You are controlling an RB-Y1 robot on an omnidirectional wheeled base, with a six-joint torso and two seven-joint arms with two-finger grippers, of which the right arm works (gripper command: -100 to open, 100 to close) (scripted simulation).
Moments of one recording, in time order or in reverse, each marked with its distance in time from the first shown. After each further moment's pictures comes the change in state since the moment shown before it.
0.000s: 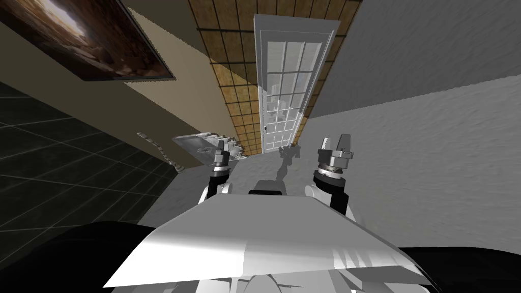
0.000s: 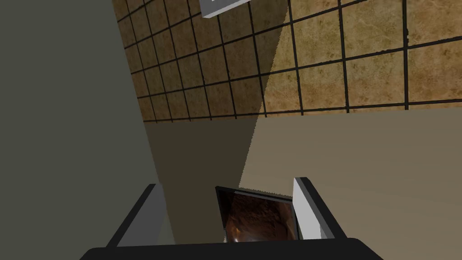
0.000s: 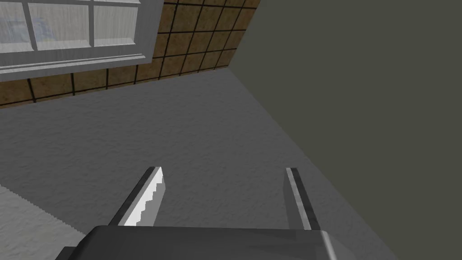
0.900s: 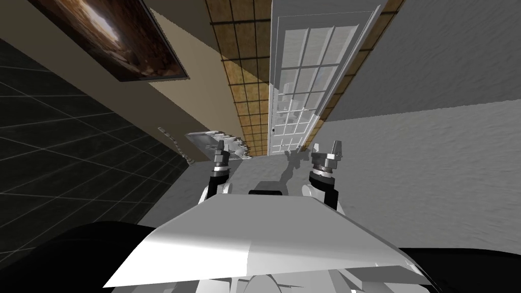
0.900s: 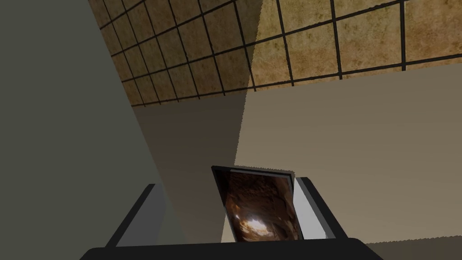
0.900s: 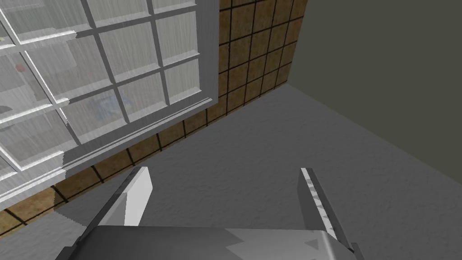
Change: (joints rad) arm -0.044 -0.043 0.014 0.172 -0.121 -0.042 -0.154
